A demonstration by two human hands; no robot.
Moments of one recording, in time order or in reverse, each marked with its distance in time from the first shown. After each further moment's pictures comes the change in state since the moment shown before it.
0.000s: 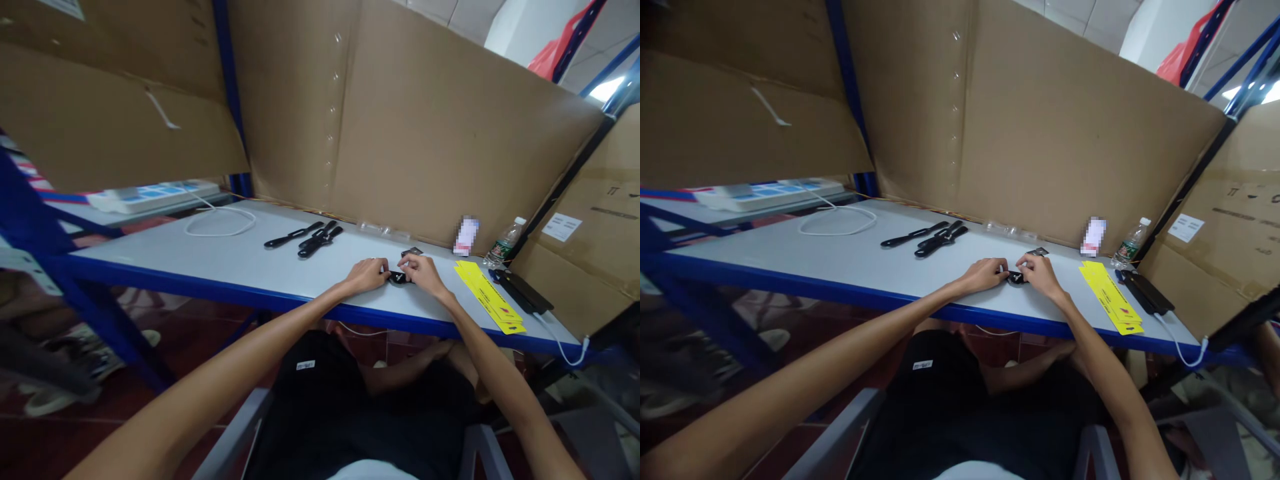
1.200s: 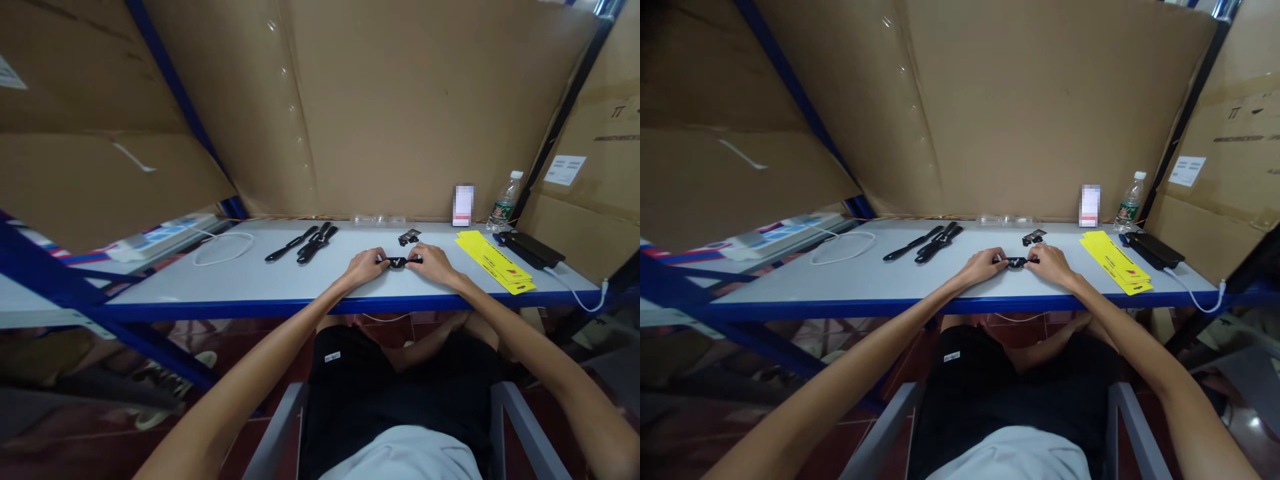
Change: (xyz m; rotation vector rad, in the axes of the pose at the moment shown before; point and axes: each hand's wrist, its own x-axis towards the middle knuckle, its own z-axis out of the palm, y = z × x) left_hand -0.010 0.006 -0.009 0.019 -0.052 -0.033; right_hand -0.035 0.021 0.000 -0.322 0.087 -0.012
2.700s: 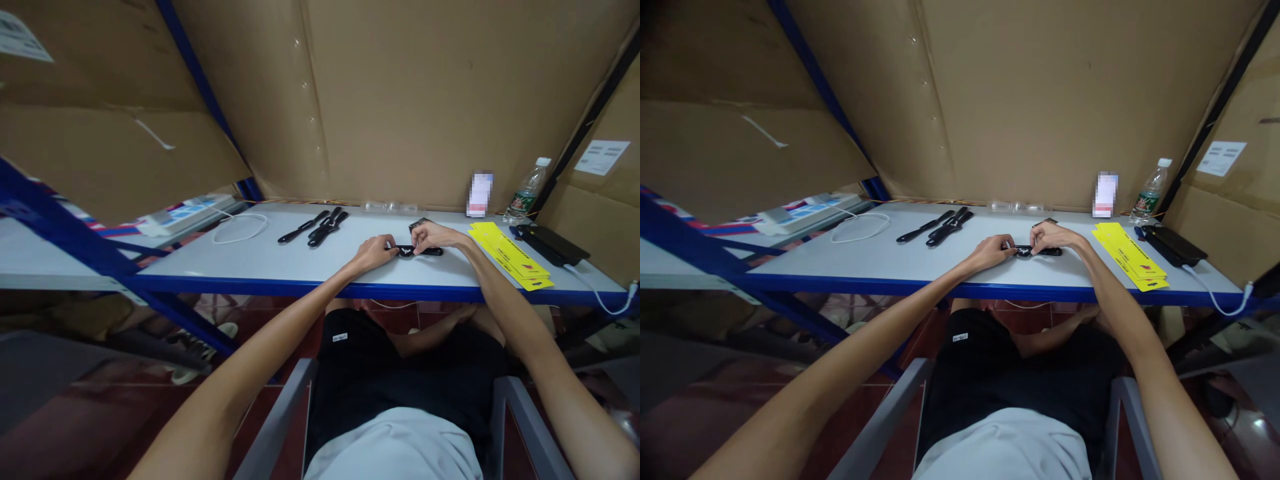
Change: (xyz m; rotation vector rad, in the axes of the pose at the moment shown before) left_hand -0.001 0.003 -0.002 -0.046 0.028 -0.013; right_hand 0.066 0.014 -0.018 0.591 -0.600 0.015
